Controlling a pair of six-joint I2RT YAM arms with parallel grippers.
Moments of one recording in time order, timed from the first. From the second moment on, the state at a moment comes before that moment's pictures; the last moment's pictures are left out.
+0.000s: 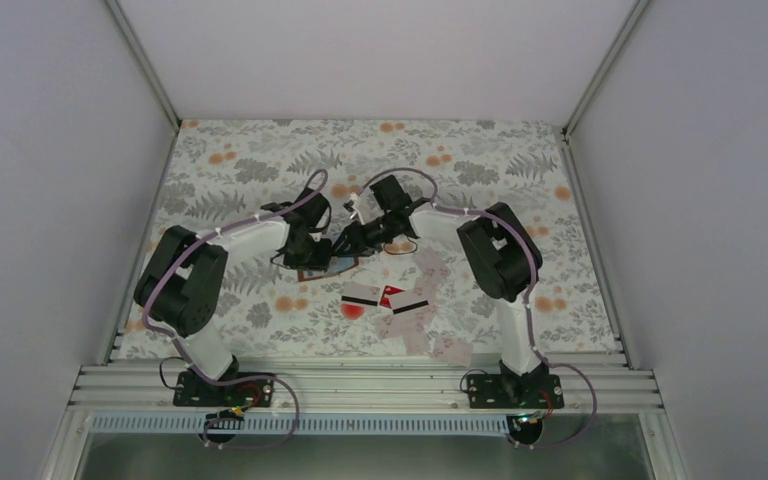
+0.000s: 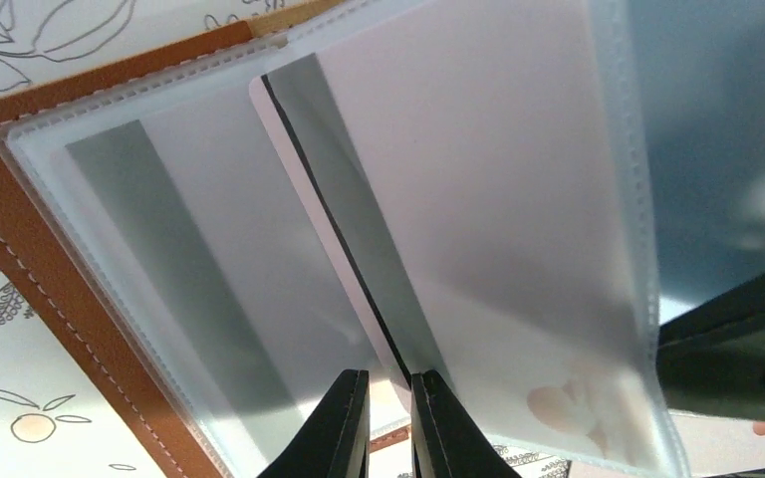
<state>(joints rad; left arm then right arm) -0.50 1.71 1.02 -0.66 0.14 -0.43 0.64 2.11 1.34 -0.22 -0.96 0.44</state>
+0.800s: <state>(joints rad) -0.37 1.42 0.94 -0.73 0.16 -0.55 0.71 2.29 1.56 -0.21 -1.08 0.43</state>
